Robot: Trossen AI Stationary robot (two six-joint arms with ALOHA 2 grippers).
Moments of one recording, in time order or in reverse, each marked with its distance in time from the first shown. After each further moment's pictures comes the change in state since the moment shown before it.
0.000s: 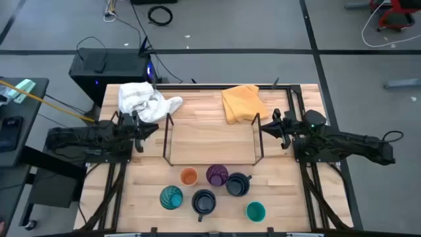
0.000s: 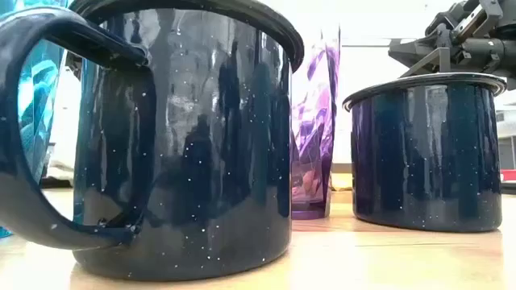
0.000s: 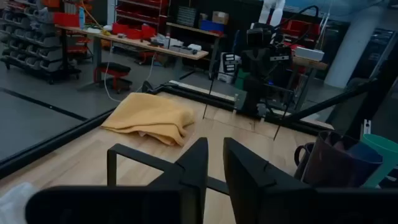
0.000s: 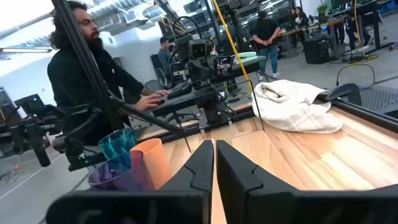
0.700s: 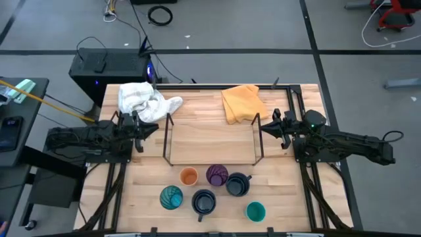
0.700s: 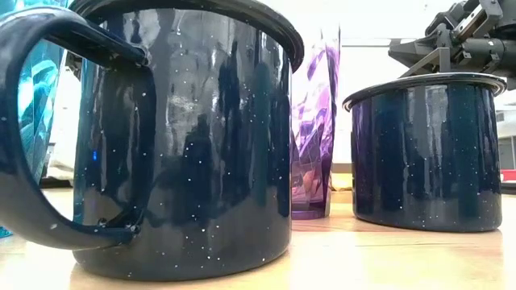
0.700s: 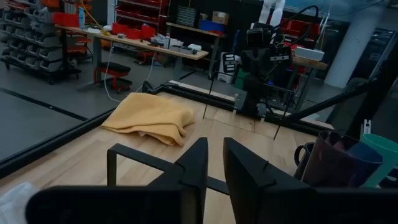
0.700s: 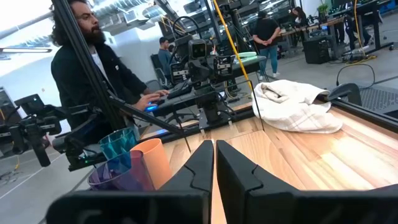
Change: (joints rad) left arm 0.000 0.000 0.000 0.000 0.000 -0.001; right arm 0.000 0.000 0.000 0.000 0.000 0.000
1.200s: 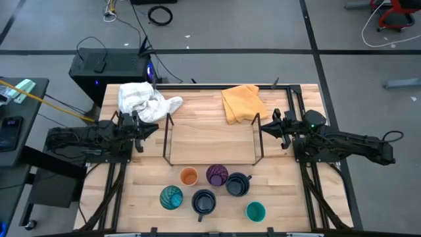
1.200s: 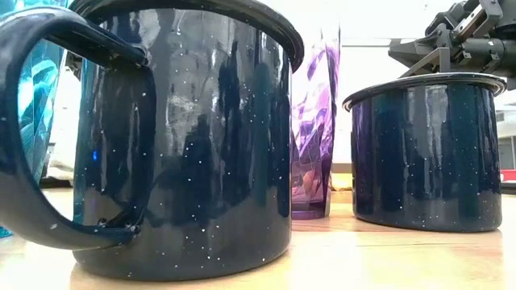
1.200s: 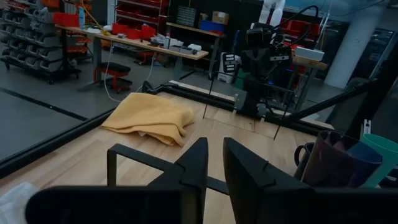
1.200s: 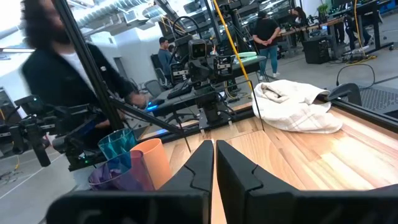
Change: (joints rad) left arm 0.000 0.000 0.000 0.000 0.000 0.000; right arm 0.000 0.000 0.000 0.000 0.000 0.000
